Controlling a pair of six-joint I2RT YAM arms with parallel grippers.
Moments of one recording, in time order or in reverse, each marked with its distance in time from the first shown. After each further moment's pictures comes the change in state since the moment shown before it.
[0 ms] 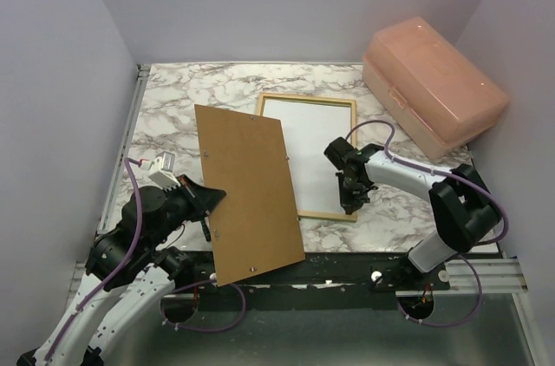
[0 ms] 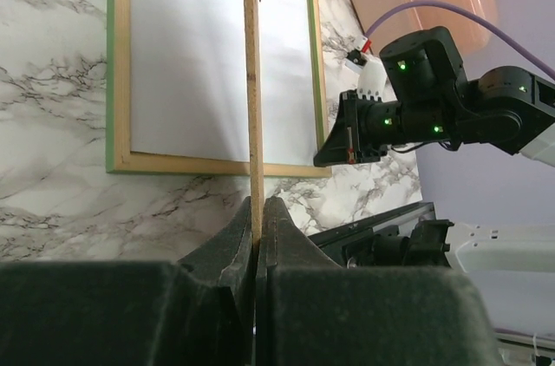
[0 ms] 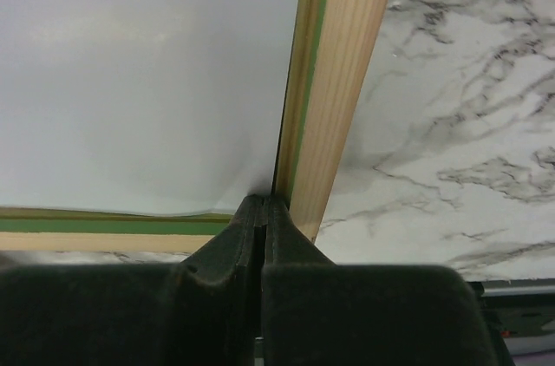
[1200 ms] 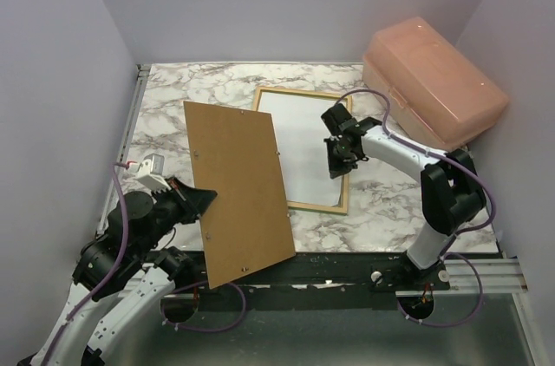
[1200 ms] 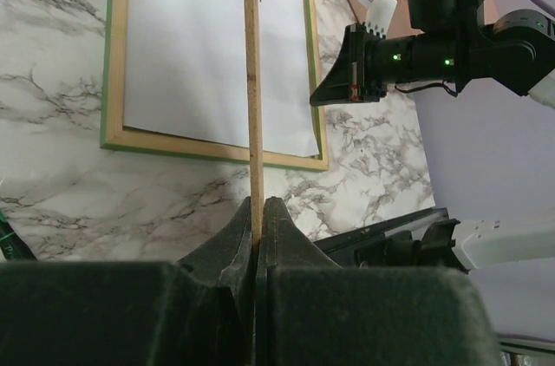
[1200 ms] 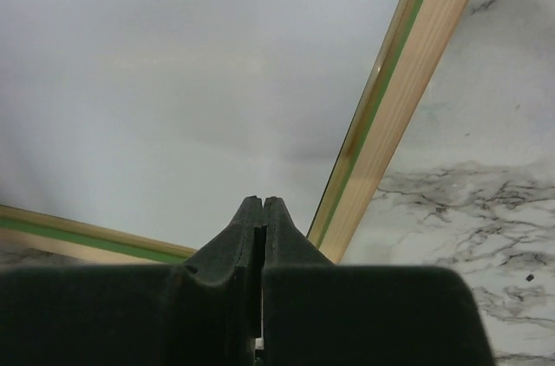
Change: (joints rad) left arm 0.000 -0.035 0.093 -0.091 -0.048 0.067; right arm -0.096 0.132 0.296 0.083 -0.035 -0.166
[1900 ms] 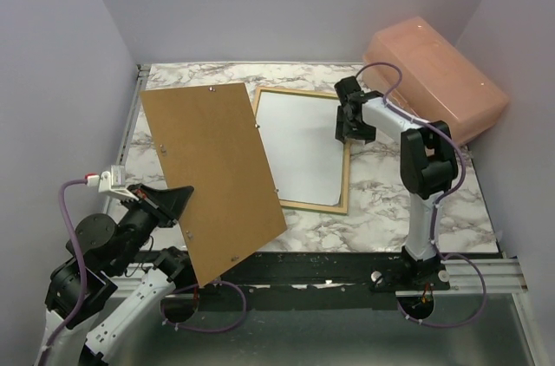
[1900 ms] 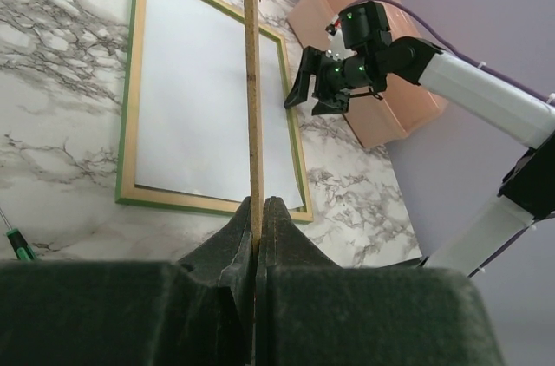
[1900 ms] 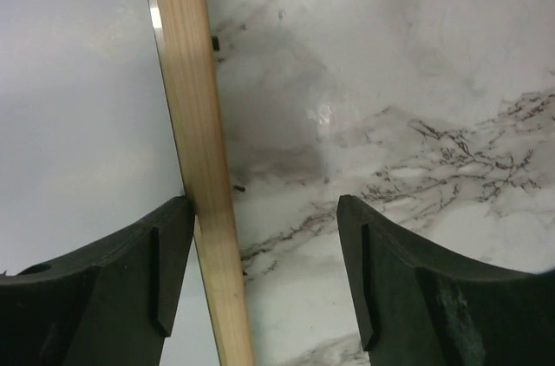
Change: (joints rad) left arm 0.000 -0.090 0.123 -0.028 -0.107 0.047; right arm -0.188 0.349 0.343 0.024 0.307 -0.032
